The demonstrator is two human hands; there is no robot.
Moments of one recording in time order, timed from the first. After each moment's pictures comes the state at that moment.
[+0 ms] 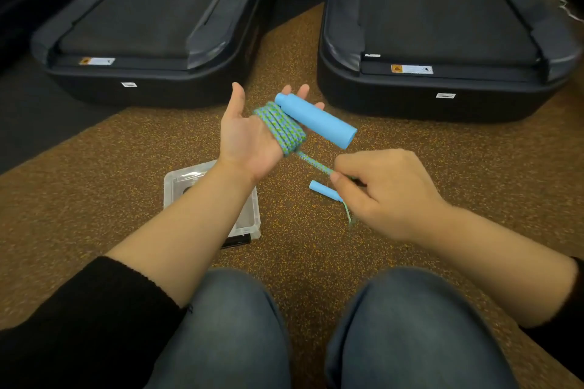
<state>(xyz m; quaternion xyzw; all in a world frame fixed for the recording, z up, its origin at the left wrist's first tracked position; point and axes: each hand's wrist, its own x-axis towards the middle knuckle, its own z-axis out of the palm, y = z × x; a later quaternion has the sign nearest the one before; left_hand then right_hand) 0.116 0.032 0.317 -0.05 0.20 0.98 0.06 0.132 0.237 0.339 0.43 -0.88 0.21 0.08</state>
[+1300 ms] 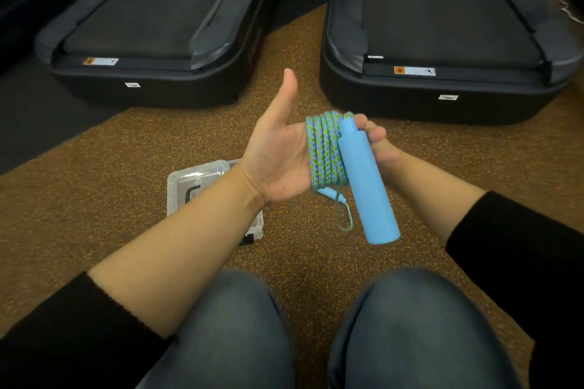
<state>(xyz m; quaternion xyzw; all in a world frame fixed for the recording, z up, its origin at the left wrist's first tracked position) 0.145 0.065 0.346 0.12 0.31 0.89 0.31 0.042 0.192 0.281 0.13 -0.60 0.67 -0.42</state>
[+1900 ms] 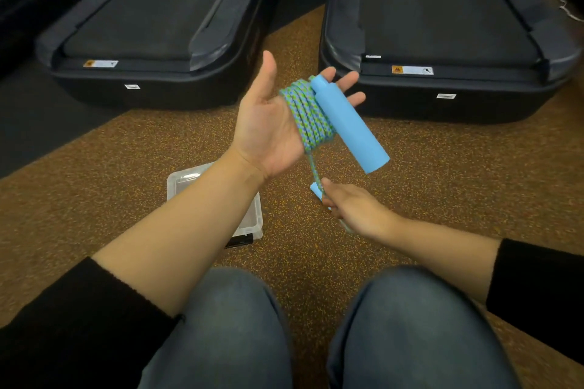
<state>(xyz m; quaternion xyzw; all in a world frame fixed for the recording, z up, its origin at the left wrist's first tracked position) 0.128 0.058 0.356 0.06 0.33 0.93 0.14 0.127 0.212 0.273 0.14 -0.82 0.45 -0.33</state>
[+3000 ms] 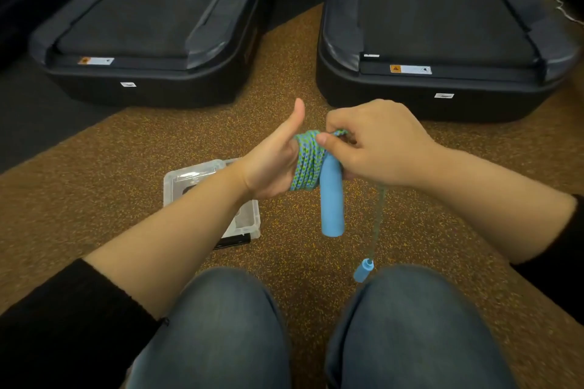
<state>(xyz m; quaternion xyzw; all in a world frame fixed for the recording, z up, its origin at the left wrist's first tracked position) 0.145 0.060 0.330 0.00 0.53 0.79 0.29 0.094 0.216 0.369 0.43 -0.89 0.14 0.07</state>
